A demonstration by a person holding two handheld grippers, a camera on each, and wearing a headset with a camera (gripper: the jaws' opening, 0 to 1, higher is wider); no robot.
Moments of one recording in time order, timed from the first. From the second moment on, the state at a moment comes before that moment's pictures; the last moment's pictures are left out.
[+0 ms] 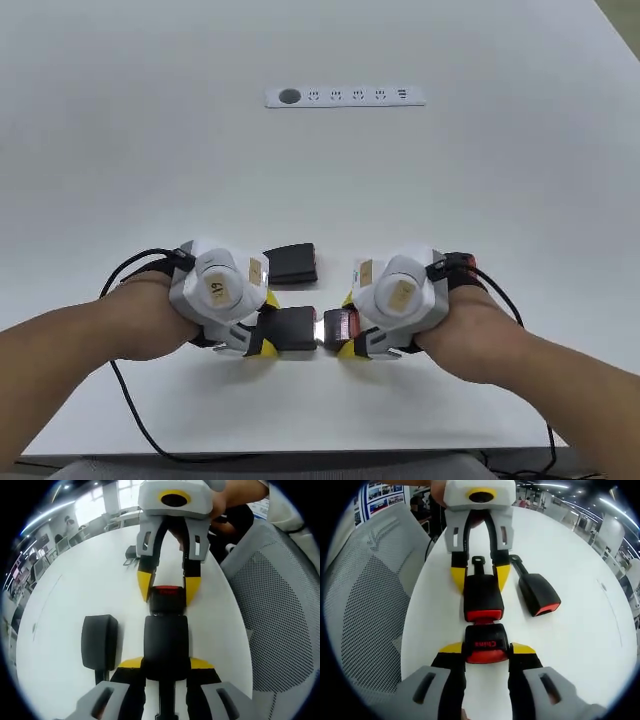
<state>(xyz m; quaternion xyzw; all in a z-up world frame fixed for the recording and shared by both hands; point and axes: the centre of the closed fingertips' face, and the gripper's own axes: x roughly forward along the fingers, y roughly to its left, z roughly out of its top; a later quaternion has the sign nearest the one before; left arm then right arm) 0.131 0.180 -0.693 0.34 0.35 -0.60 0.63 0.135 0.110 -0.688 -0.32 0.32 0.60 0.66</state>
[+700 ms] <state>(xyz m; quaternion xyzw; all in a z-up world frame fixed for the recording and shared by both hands) 0.132 0.178 -0.691 0.34 0.37 -0.59 0.63 0.131 0.107 -0.690 -0.32 0.33 0.60 0.66</state>
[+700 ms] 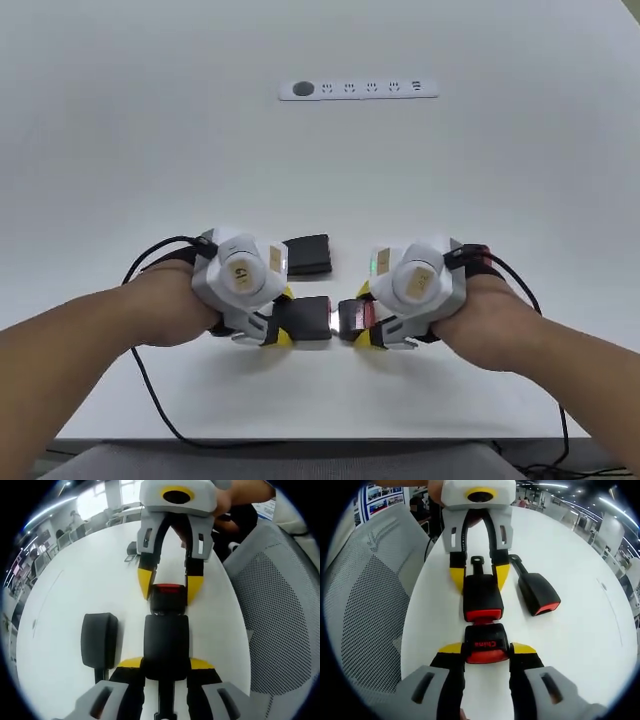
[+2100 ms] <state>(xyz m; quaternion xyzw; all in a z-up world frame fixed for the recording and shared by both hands) 0.217 0.176 -0.654 0.34 0.35 -0.55 0.68 0.207 0.001 -0.649 -0.34 0.33 0.53 0.70</state>
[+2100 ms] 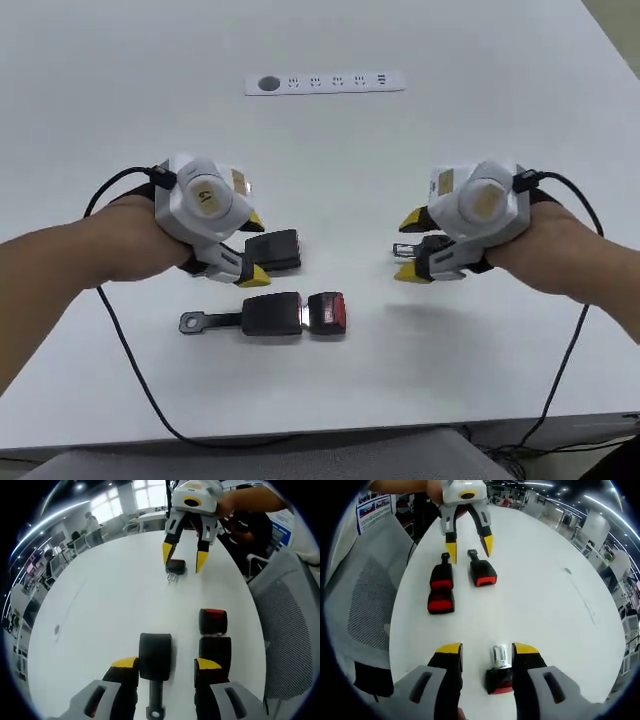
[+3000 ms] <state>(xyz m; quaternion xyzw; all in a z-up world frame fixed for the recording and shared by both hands) 0.224 0.176 -0.687 0.37 0.38 -0.56 0.64 0.215 -0.041 -0.691 -0.36 0.36 0.57 0.64</state>
